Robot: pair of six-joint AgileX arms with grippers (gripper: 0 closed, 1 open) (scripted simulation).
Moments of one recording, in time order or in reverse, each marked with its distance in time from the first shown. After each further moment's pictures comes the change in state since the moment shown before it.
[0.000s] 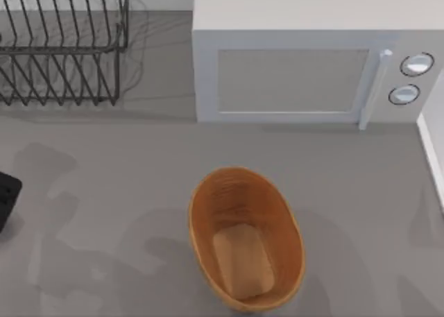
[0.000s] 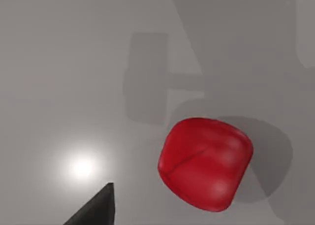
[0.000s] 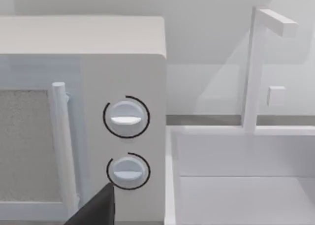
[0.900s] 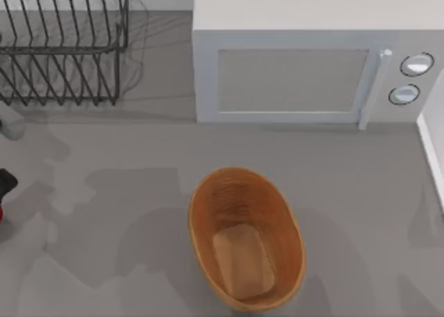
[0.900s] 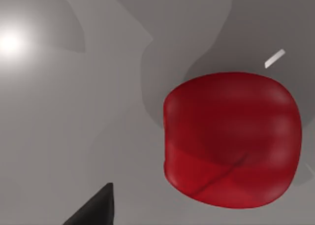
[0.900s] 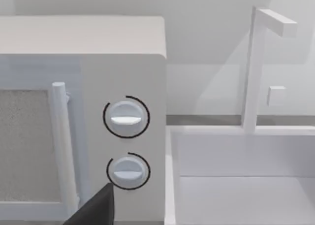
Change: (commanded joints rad) left arm 0.046 0.692 0.488 -0.406 -0.029 0.306; right arm 0.000 0.000 0.000 0.000 0.000 0.000
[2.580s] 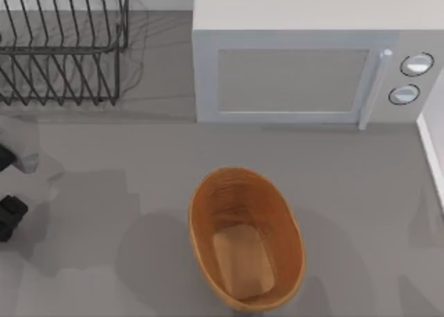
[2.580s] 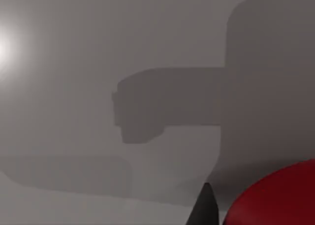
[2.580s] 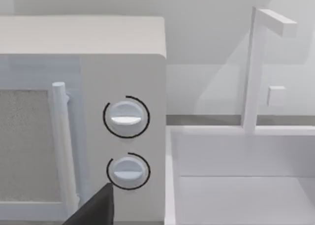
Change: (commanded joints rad) left arm 0.018 0.112 -0.164 0.277 0.000 0.020; right arm 0.000 0.000 0.000 0.000 0.000 0.000
